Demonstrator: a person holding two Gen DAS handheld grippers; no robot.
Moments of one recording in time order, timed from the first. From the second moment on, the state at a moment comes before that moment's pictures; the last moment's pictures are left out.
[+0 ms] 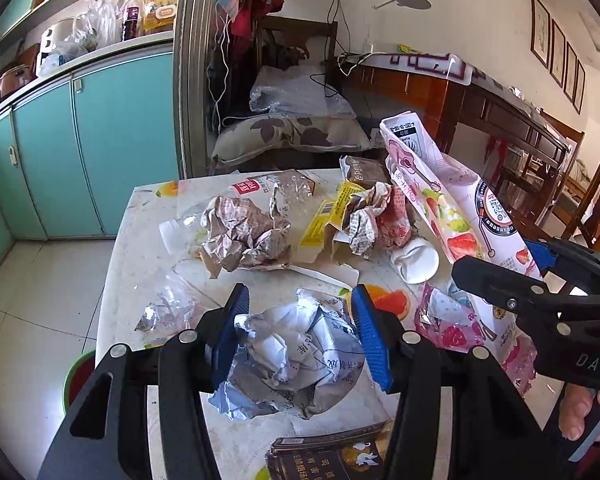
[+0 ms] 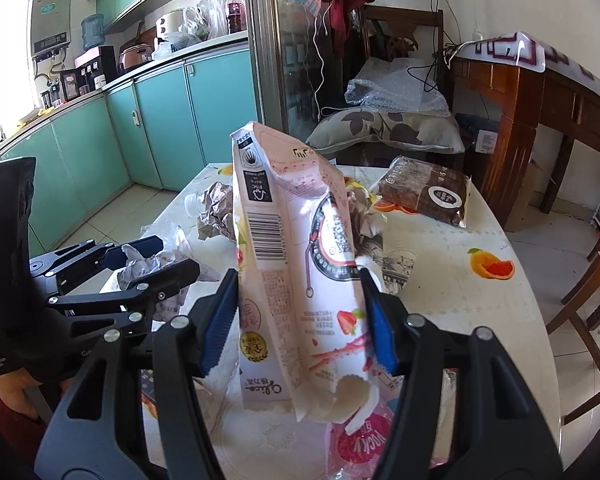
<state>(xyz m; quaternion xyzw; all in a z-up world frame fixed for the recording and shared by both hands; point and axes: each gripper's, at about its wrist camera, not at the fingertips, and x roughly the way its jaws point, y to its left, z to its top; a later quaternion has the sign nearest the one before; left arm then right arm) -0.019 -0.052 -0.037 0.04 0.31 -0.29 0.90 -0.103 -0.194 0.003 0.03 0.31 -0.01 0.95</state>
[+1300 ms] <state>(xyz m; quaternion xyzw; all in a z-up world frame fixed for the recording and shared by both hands) -0.001 0.091 -0.018 -0.06 0.28 -0.16 0.94 -0.086 -0.097 0.052 0.01 0.23 0.05 0.97</state>
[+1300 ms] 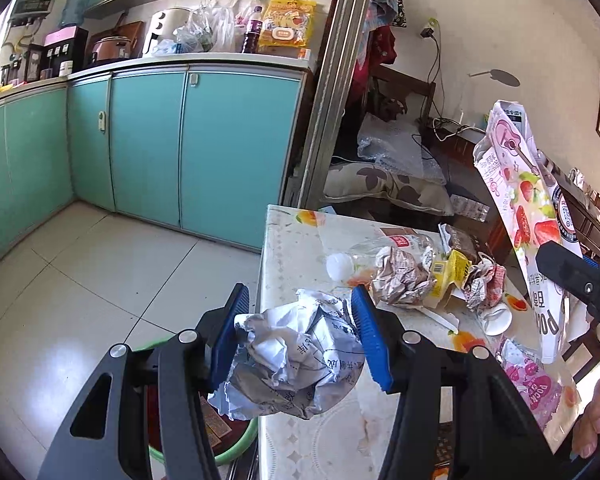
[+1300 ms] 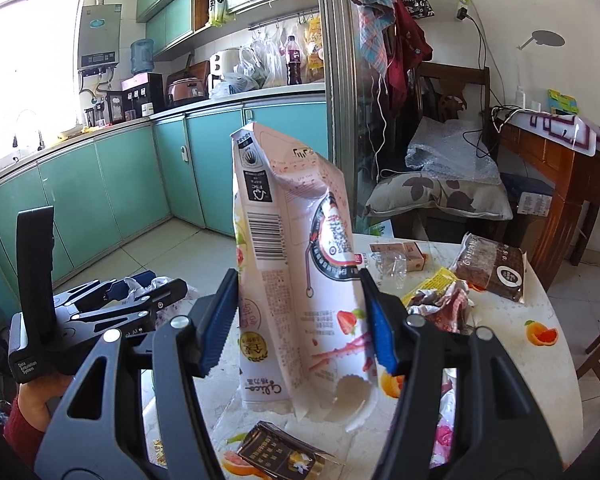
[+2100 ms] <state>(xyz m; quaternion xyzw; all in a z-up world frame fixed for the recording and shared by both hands) 0.009 0.156 -0.040 -0.08 0.31 -0.09 0.94 -0.047 -0.021 0.040 -0.04 0.26 0.12 0.96</state>
